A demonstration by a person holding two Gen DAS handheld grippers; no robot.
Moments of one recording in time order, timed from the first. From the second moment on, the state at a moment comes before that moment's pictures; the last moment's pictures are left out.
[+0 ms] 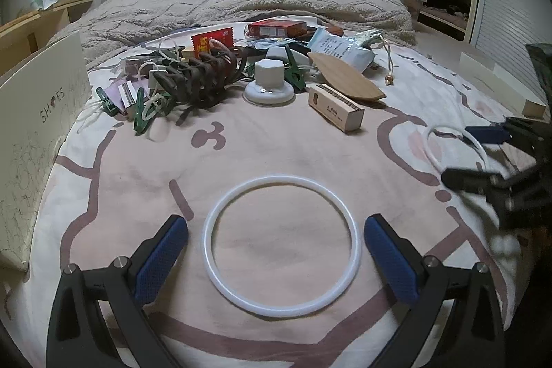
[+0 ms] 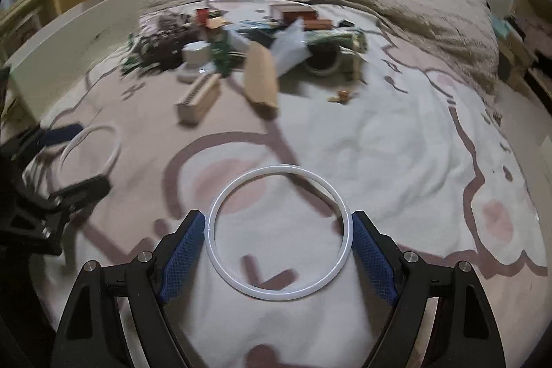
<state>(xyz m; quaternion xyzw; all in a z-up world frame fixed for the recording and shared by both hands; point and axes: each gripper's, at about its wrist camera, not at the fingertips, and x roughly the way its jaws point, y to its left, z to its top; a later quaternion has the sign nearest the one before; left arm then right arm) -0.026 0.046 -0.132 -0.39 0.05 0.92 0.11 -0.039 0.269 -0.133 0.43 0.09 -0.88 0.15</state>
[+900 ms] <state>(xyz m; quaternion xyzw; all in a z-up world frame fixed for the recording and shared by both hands) -0.023 0.053 -0.129 -0.38 0.05 0.91 0.13 -0.026 0.257 -0.143 0.41 0.07 -0.90 0.13</state>
